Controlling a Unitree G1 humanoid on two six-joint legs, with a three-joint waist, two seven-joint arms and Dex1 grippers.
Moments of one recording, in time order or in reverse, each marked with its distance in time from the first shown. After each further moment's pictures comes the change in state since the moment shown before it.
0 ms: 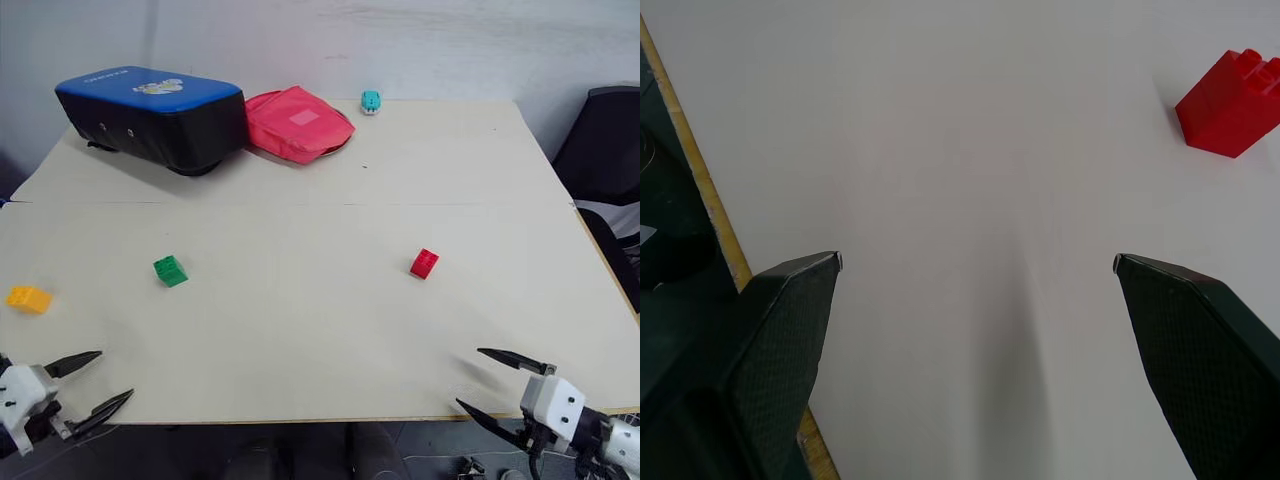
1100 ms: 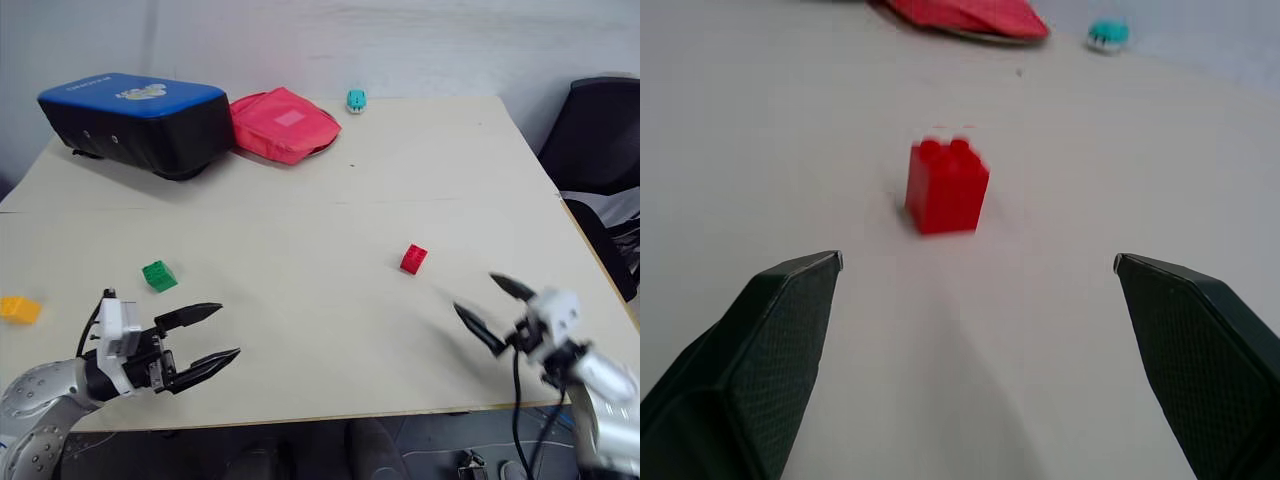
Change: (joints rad) left arm -0.302 -0.037 -0.309 -0.442 -0.311 0.499 0.067; right arm -0.649 0.083 0.077 0.289 0.074 0.290 -0.083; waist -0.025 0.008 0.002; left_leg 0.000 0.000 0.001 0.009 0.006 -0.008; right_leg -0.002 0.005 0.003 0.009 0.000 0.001
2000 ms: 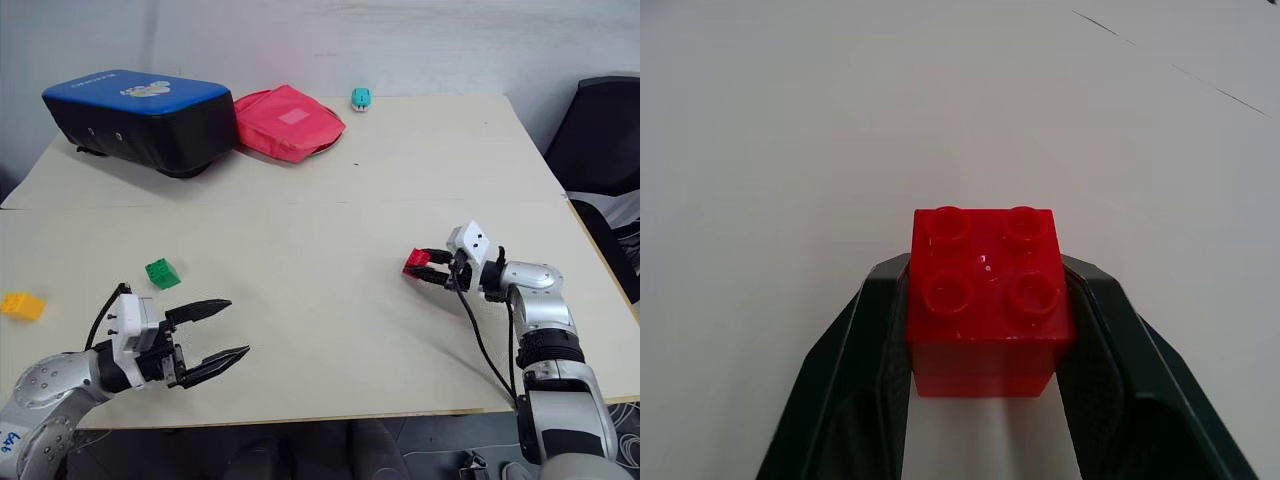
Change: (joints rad) left arm -0.053 0.033 -0.037 -0.006 0.039 0.013 0.033; right arm -0.501 0.044 0.235 0.537 -0.201 0.036 0.277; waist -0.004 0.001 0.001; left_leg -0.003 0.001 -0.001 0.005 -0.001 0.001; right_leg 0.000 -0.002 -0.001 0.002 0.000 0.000
